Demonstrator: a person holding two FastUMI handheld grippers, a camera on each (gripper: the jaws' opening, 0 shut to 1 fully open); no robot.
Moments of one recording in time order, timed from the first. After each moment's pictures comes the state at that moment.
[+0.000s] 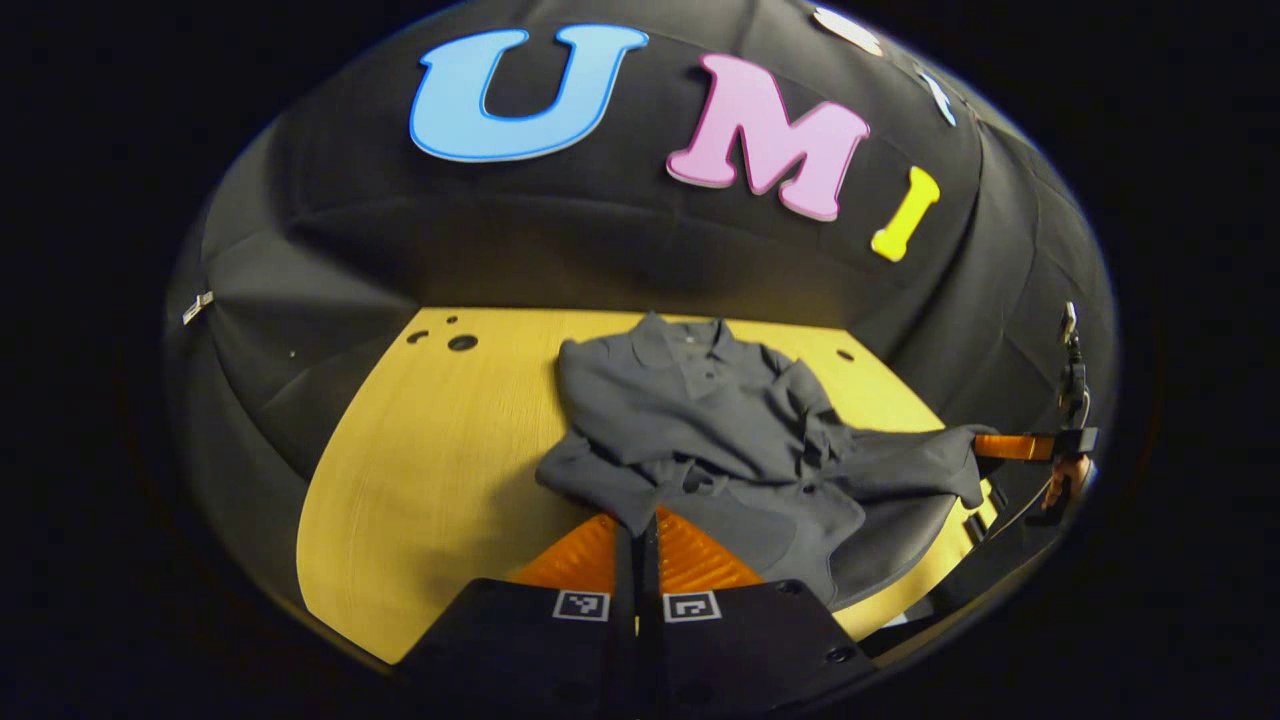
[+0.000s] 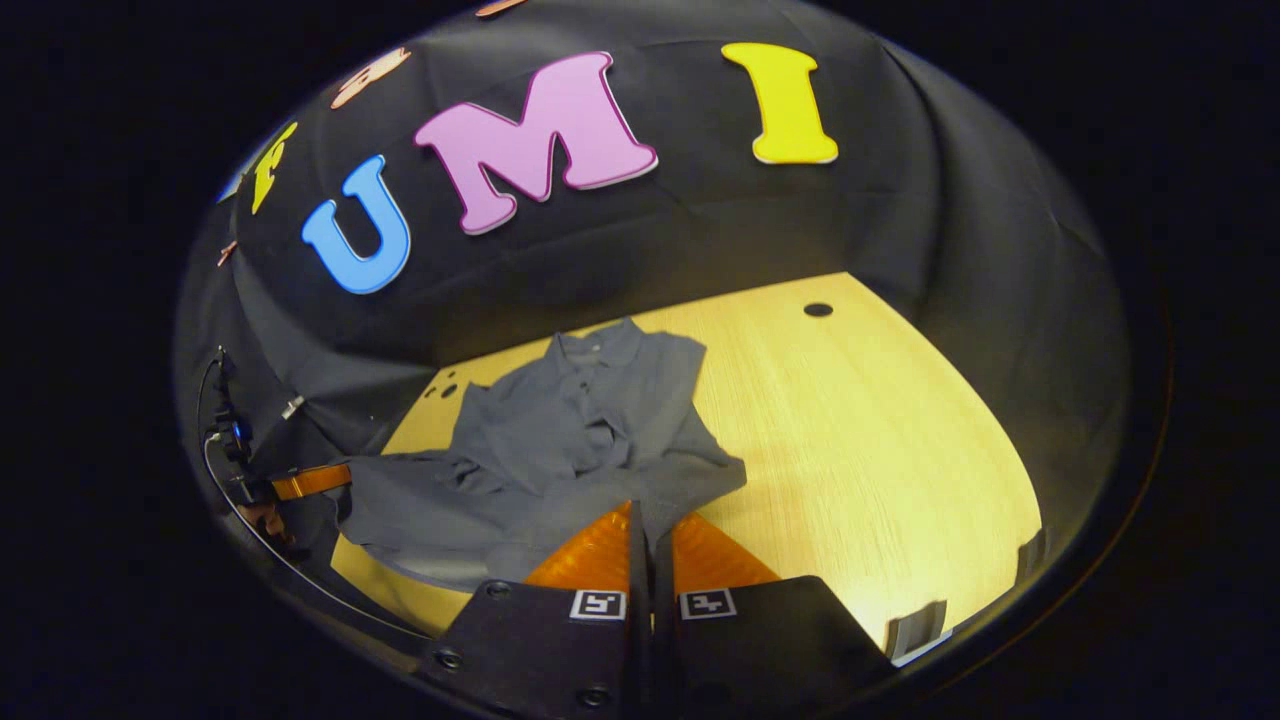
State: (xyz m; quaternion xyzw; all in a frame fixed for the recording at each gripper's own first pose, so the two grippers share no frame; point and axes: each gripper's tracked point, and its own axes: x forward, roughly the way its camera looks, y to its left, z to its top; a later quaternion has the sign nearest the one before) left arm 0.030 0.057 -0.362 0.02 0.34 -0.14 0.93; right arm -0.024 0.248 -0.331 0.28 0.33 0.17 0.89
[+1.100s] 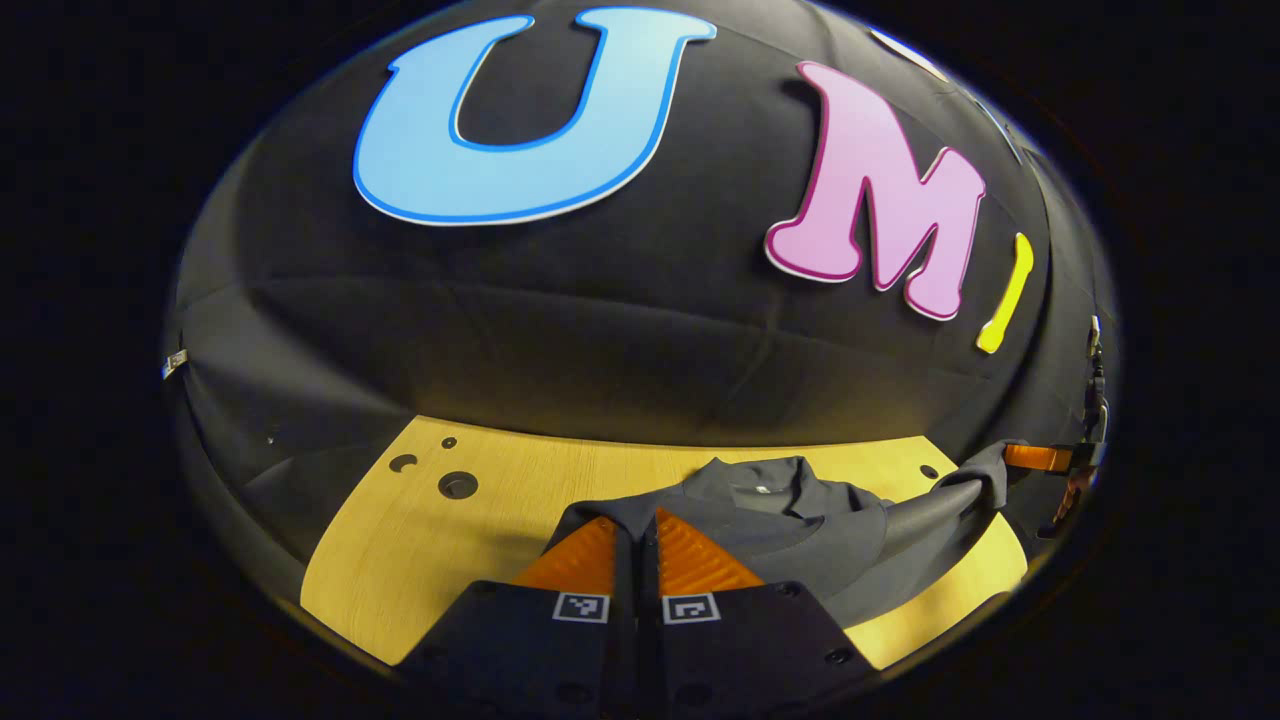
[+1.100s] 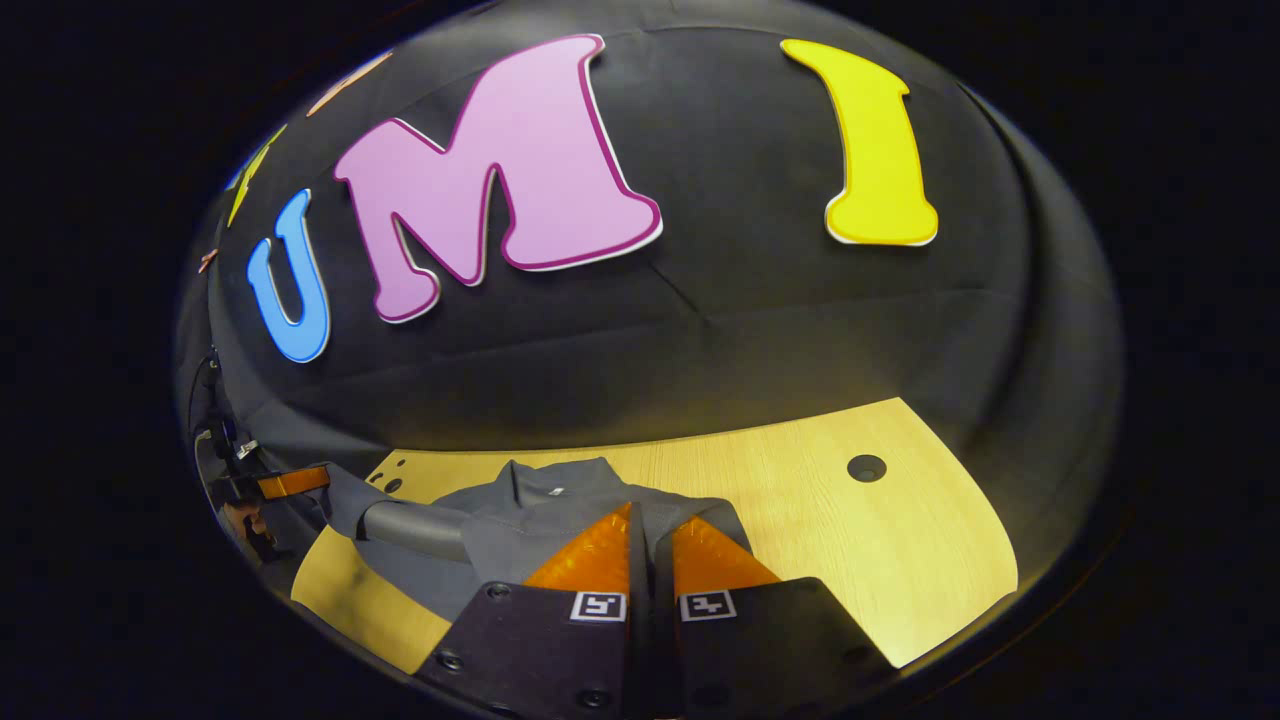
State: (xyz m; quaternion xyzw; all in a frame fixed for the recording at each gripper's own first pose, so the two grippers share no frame) left arm 0.284 0.047 -0.380 0.02 0.25 -0.08 0.96; right arm 0.243 0.266 -0.355 0.26 0.25 0.15 0.92
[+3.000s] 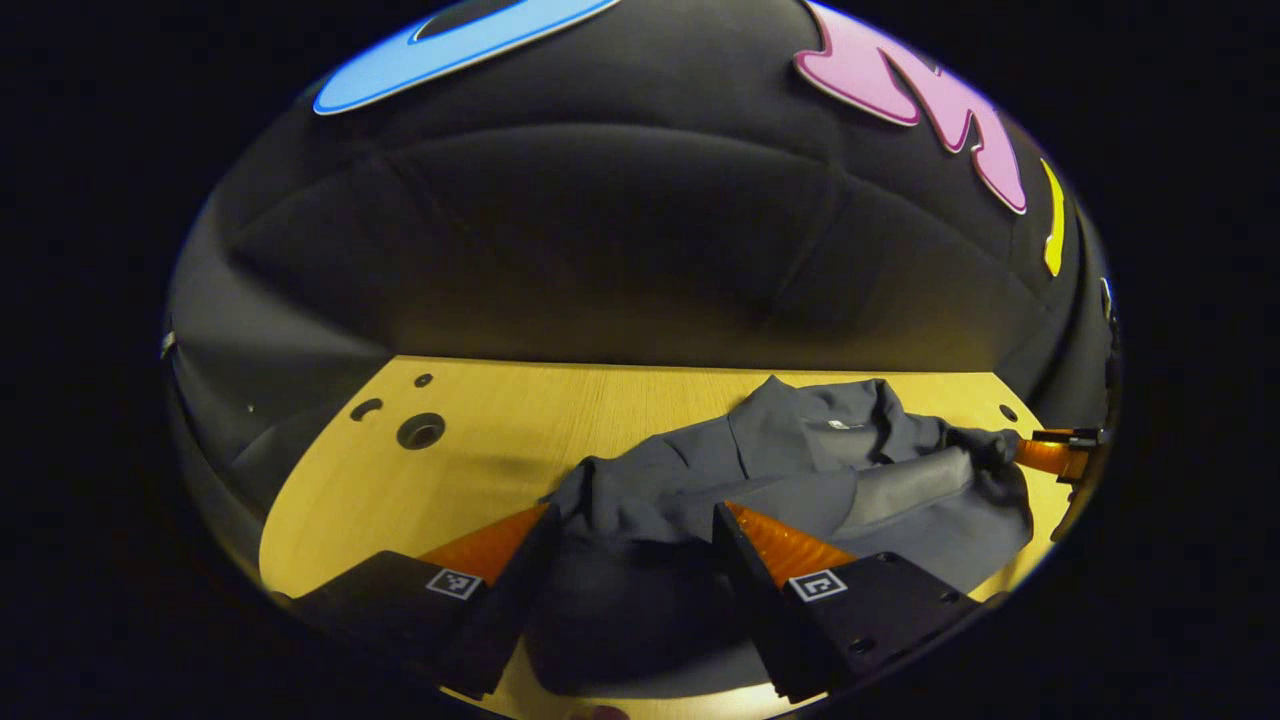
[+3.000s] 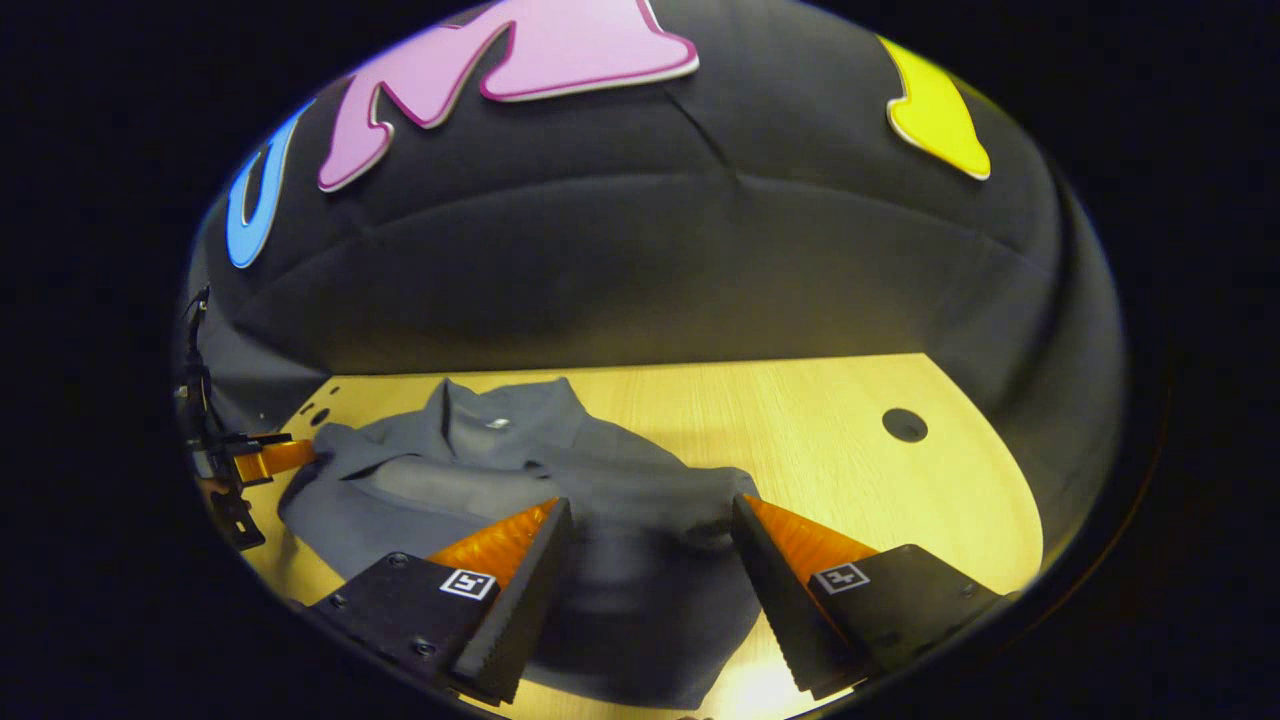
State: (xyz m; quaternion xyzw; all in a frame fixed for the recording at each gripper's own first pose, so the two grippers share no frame) left arm 0.299 0.052 -0.488 0.06 0.31 -0.03 0.95; right arm 0.248 0.326 -0.434 0.18 0.31 0.15 0.92
